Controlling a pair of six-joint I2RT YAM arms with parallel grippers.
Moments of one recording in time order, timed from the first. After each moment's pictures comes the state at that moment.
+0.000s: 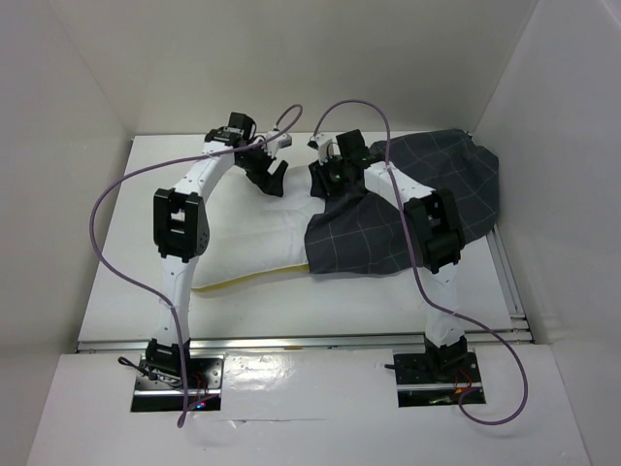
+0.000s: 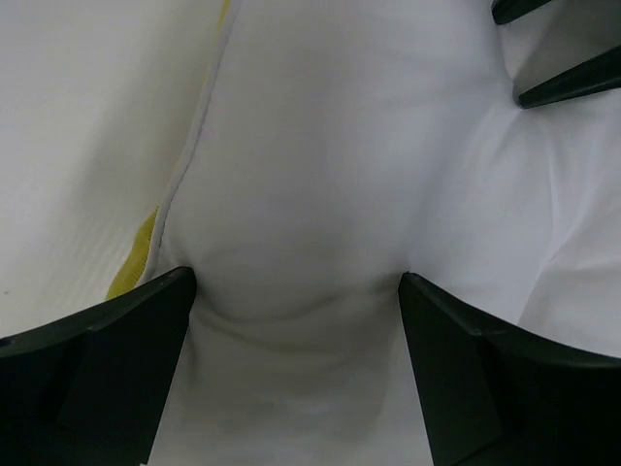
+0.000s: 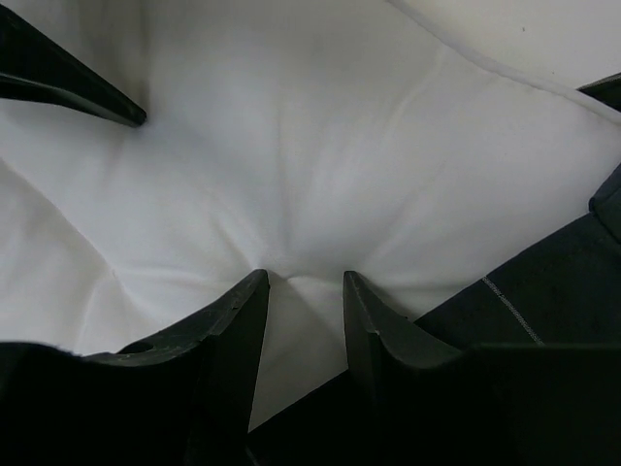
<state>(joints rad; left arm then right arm) -0.20 2.39 2.23 -0.89 0.58 0.52 0.39 2.19 1.75 -0.36 -0.47 -0.21</state>
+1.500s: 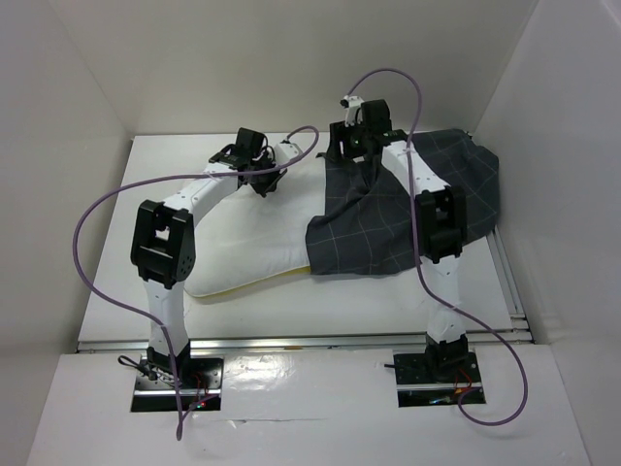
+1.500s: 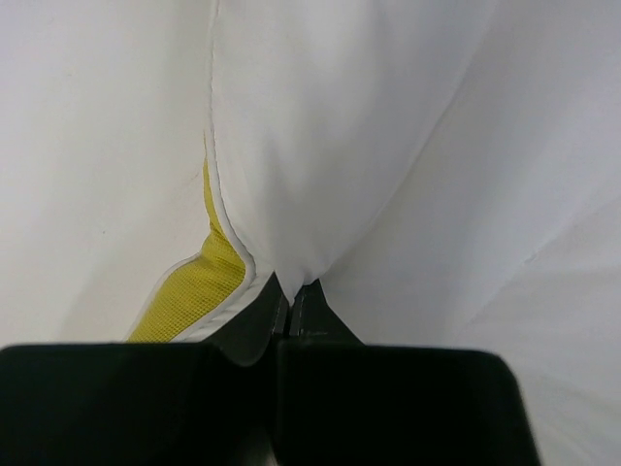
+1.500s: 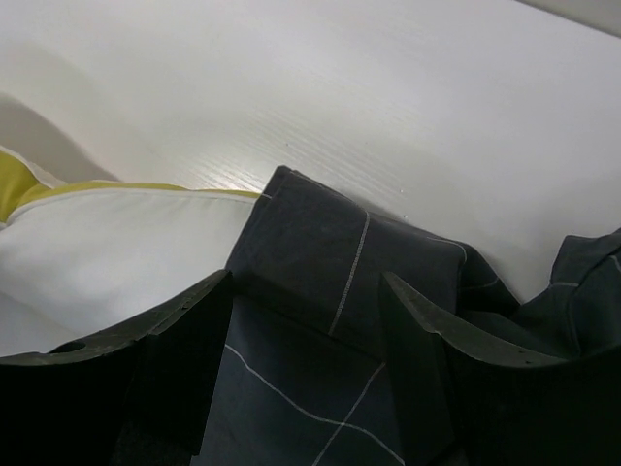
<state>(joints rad) -0.32 2.03 1.68 -0.48 0.27 0.54 0.26 2.28 2.06 -0.39 -0.35 0.02</state>
